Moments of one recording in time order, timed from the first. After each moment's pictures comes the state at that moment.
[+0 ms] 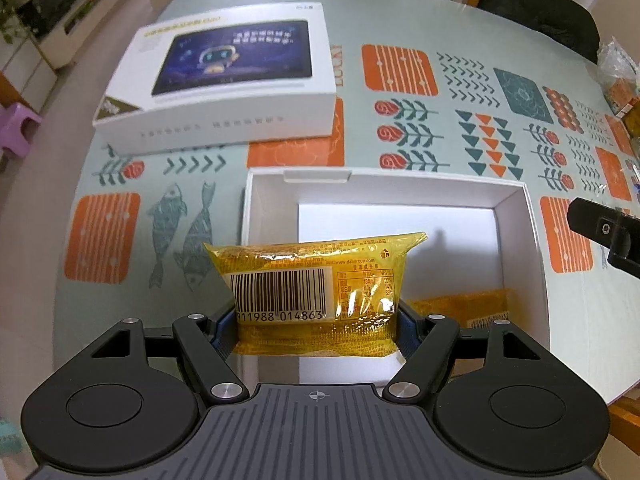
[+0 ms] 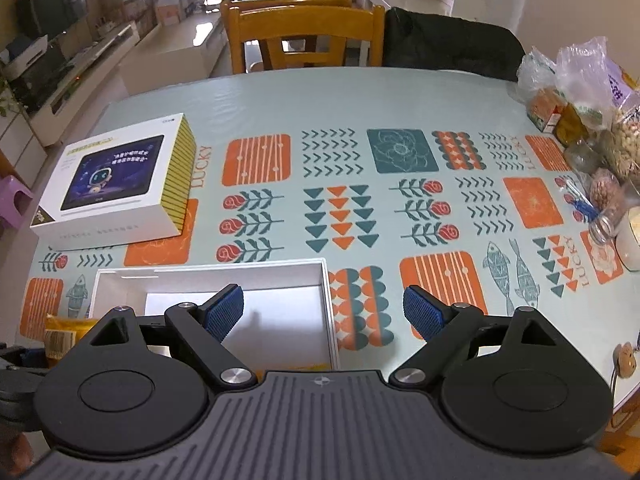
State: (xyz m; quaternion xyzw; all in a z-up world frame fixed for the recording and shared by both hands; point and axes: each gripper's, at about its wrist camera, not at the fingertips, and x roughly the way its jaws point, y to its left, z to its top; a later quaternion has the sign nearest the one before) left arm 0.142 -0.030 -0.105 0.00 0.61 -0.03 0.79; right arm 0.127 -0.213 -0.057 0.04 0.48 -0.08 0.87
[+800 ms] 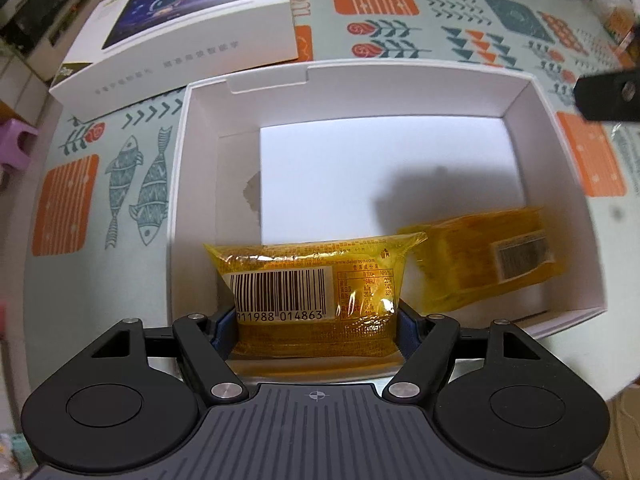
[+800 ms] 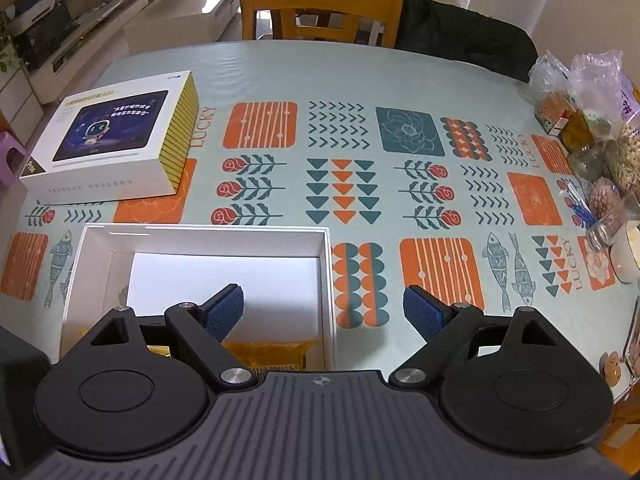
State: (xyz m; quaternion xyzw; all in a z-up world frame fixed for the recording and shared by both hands) left arm 0.112 -0.061 -0.171 0.07 0.62 -0.03 0.78; right arm 0.127 -0.197 -0.074 -0.01 0.51 -0.07 0.86
